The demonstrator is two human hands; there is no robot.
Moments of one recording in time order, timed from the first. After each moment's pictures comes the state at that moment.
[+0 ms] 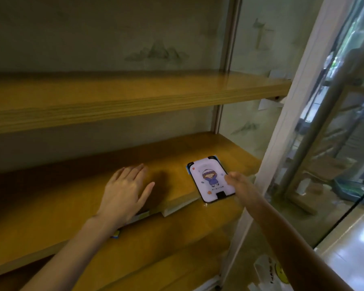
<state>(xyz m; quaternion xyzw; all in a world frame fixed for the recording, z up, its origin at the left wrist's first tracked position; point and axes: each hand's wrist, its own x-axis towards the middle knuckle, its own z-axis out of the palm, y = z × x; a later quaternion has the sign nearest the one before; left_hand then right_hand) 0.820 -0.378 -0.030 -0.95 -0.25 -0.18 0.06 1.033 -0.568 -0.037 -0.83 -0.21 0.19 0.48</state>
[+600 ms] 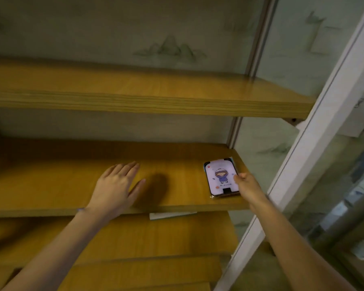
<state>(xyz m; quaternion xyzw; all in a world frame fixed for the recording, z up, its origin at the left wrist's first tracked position) 0.916 -0.433 -0.035 -0.88 -0.43 -0.15 0.10 1.228 -0.534 -0.055 -0.81 -0.30 0.25 0.43</state>
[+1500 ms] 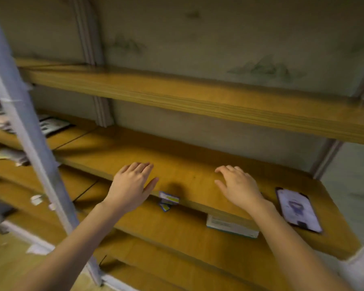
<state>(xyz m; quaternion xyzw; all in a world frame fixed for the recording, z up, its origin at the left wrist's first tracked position) 0.784 -0.465 -0.026 -0.80 -0.56 -0.15 0.14 1.051 -0.477 0.001 -0.66 -0.74 0.01 0.10</state>
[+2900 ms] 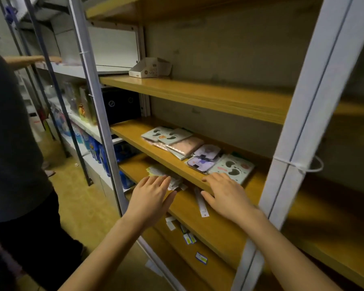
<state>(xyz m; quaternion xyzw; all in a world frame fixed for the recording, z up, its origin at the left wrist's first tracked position) 0.182 -0.350 -0.027 -0.68 -0.71 -0.11 0.16 0.371 -0.276 -0.003 -0.43 -0.89 0.03 0.12</state>
